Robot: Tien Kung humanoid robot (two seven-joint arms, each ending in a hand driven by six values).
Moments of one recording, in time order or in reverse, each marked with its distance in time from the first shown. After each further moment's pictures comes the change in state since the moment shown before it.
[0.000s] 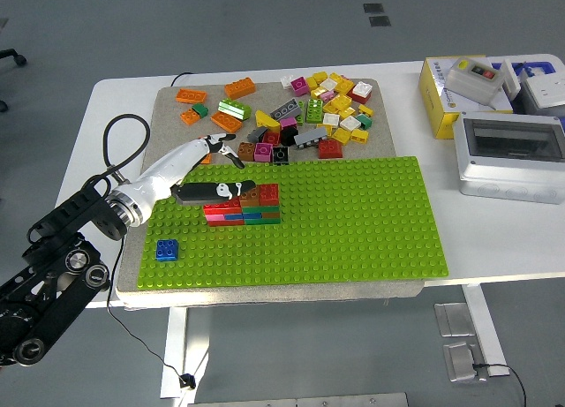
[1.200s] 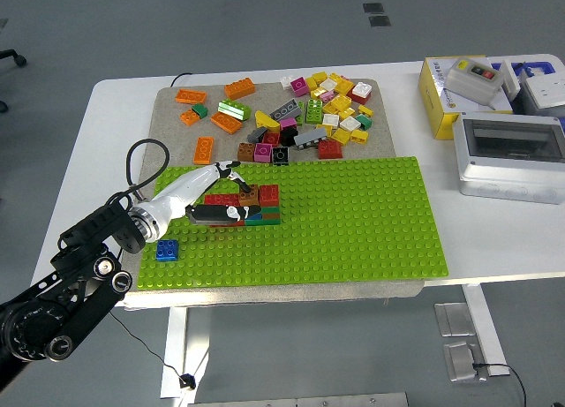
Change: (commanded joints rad) left arm -0.061 -0.083 0.137 0.231 0.035 -0.012 0.015; right arm 0.007 -0.001 -0.002 0.000 0.005 0.003 0.000
